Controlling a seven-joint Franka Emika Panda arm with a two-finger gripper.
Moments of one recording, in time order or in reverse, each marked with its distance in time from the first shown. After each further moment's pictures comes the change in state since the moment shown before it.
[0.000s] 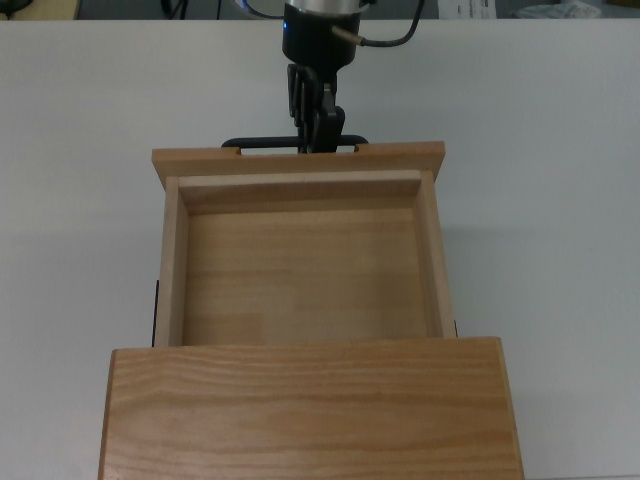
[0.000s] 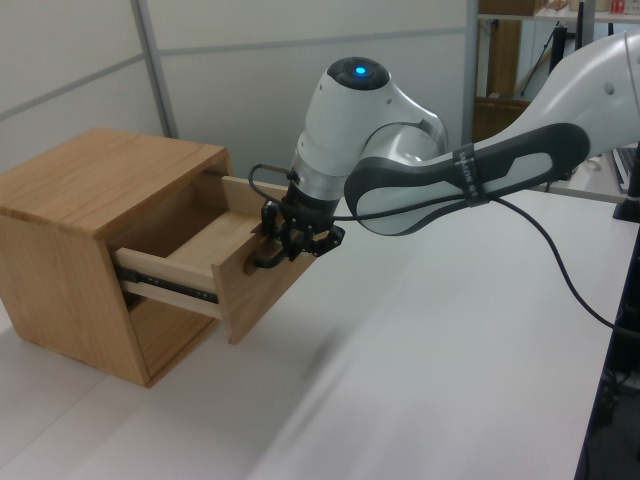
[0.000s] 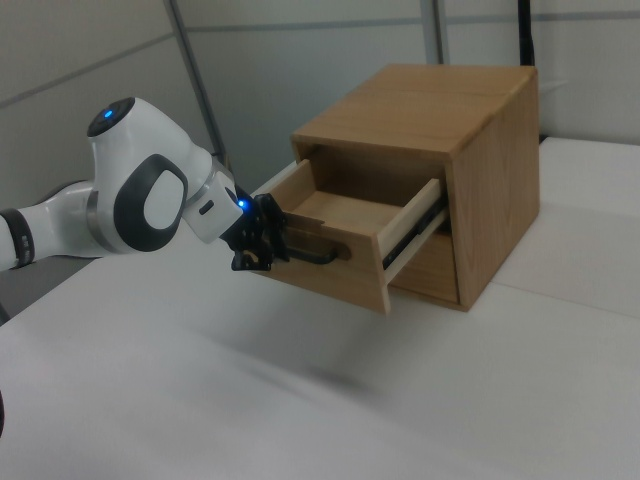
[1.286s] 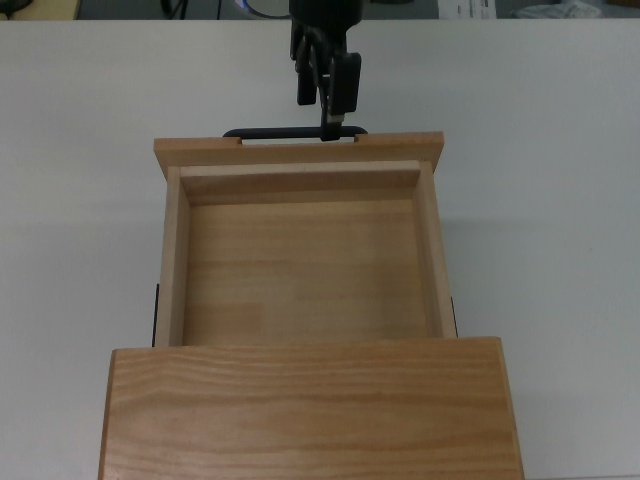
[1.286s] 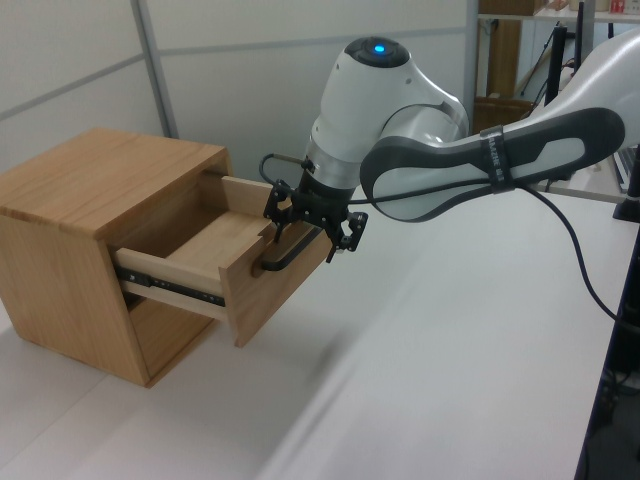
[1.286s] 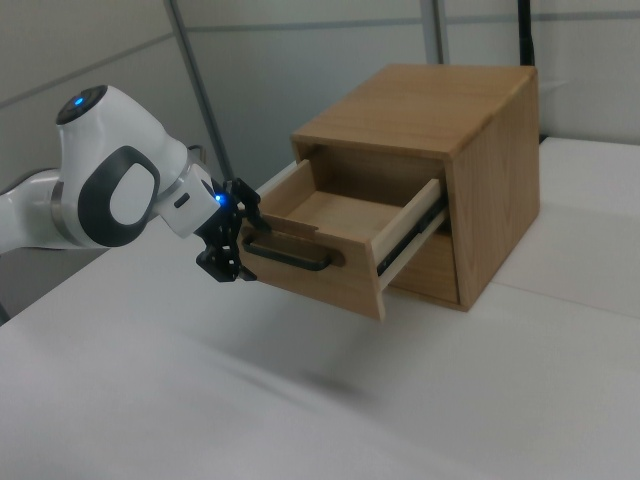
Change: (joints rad) arm 0.001 -0.090 0.010 -0.036 0.073 -0.054 -0.086
